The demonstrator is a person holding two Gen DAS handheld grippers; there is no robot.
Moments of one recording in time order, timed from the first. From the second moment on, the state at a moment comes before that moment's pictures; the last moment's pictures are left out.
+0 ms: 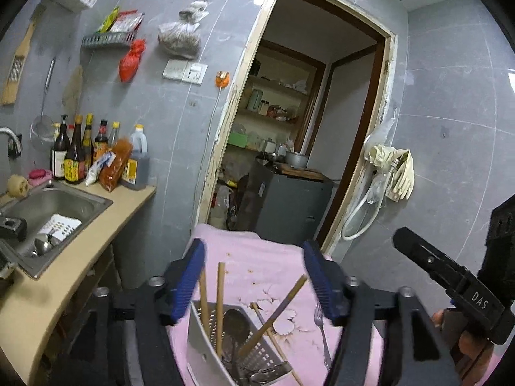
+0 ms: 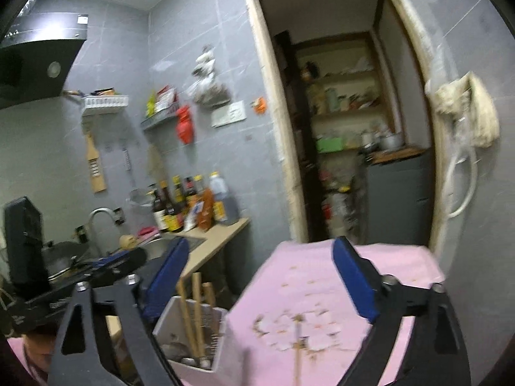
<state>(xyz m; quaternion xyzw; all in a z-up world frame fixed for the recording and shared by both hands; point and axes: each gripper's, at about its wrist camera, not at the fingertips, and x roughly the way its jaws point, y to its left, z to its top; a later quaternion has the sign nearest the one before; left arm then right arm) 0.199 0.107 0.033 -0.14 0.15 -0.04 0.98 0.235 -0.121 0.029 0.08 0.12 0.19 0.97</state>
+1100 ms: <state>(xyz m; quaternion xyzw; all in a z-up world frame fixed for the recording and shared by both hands) 0.259 -0.071 0.000 -0.03 0.17 -0.02 0.98 0.262 -0.289 0.003 -0.01 0.14 0.01 0.99</state>
